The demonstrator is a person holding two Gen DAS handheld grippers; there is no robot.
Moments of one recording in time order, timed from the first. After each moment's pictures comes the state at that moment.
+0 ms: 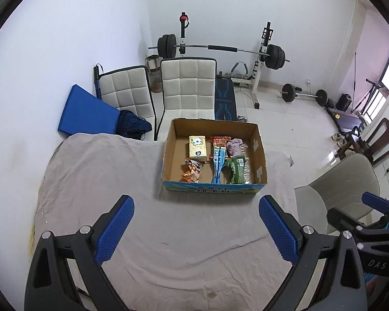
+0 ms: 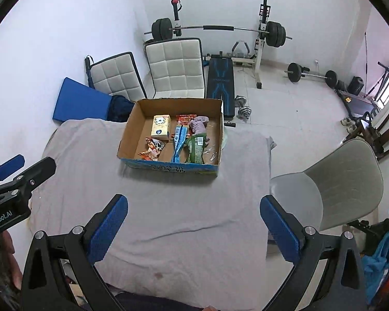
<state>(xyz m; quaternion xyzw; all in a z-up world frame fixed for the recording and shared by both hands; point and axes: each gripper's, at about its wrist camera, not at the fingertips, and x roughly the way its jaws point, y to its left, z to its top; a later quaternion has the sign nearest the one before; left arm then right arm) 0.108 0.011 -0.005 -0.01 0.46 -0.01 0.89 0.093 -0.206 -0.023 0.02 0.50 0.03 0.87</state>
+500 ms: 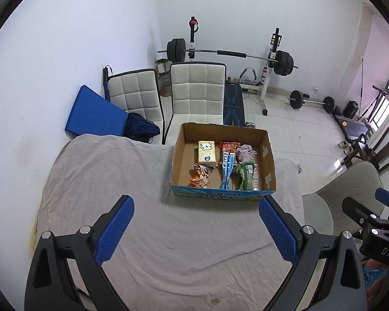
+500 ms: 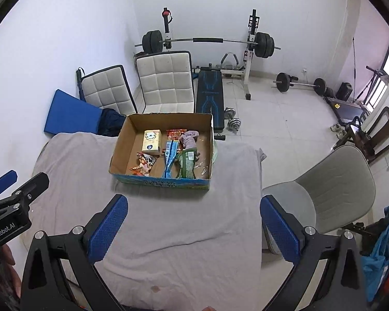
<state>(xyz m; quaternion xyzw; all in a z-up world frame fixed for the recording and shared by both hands) 0.113 0.022 -0.013 -0.01 0.45 0.01 0.89 0.108 -0.199 -0.017 0.02 0.47 0.00 0.88</state>
